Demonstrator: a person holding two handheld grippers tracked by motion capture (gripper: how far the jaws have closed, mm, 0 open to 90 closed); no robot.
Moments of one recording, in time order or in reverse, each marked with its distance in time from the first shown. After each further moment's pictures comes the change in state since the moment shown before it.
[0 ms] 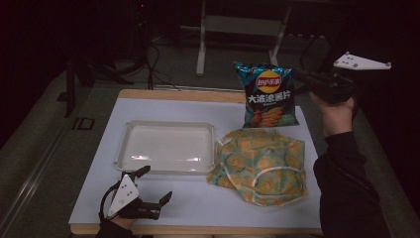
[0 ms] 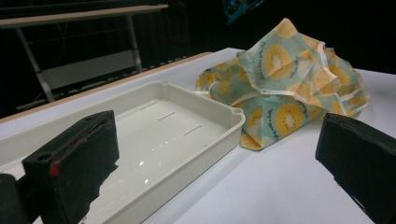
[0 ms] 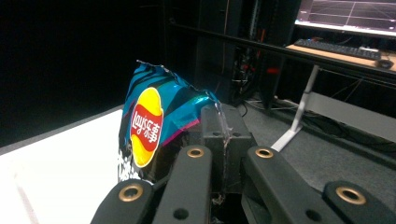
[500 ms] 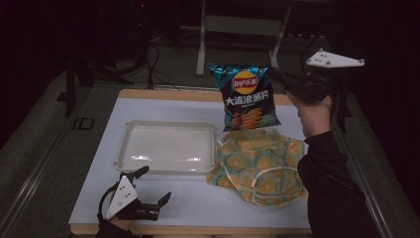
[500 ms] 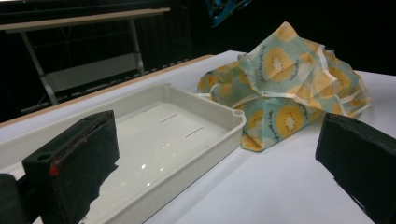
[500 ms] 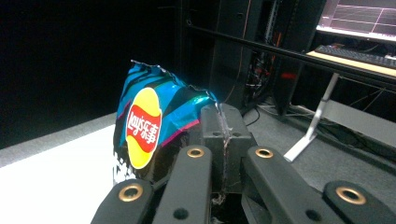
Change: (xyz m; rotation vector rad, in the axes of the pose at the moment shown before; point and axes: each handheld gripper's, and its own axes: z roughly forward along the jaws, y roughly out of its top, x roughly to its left) left arm -0.001 0.000 -0.004 -0.010 0.009 0.006; right arm 0.051 0.017 0.029 0.002 0.044 -0.029
